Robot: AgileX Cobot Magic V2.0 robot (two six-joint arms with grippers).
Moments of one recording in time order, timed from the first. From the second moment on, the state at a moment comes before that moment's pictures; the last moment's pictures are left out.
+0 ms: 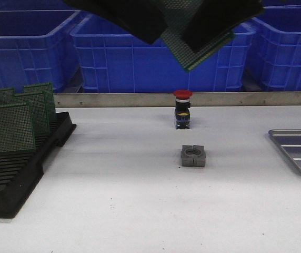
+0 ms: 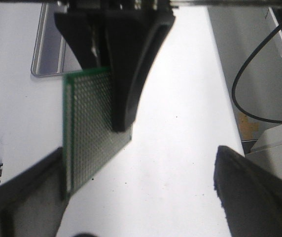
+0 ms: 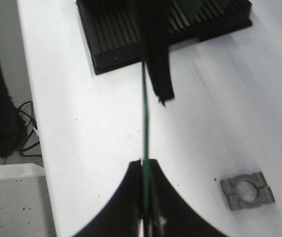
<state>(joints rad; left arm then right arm) -0.51 1.60 -1.39 -0.77 1.06 1.50 0.26 1.43 -1.13 0.83 0.95 -1.18</state>
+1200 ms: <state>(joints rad) -0.51 1.60 -1.39 -0.77 1.06 1.50 -0.35 2.08 -1.41 0.76 1.17 -0.68</state>
